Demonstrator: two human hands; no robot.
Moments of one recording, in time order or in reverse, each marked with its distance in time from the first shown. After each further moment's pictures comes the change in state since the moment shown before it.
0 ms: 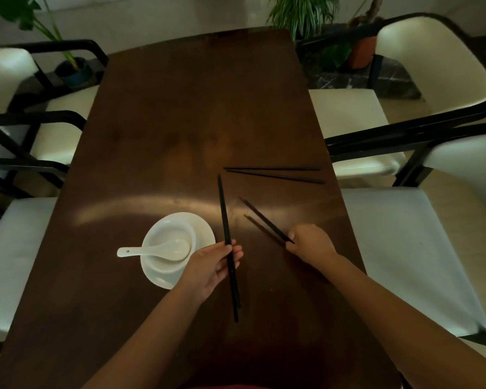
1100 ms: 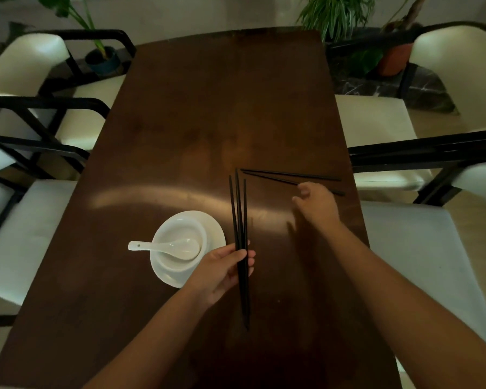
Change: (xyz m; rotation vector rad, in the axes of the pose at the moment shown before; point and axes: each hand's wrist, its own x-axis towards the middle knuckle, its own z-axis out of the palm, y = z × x) left_hand -0.004 0.003 0.005 -0.024 -0.110 0.043; right_hand 0.077 -0.015 -0.039 0.300 0.343 0.067
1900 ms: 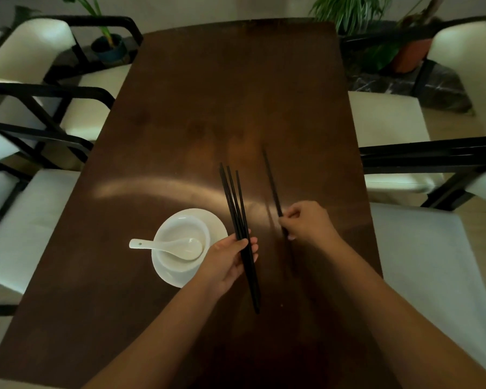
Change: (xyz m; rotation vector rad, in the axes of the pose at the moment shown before) left_hand 0.018 0.009 0.012 -0.149 0.115 0.006; right_hand -0.043 -0.040 -0.006 0.267 -0.349 0.136
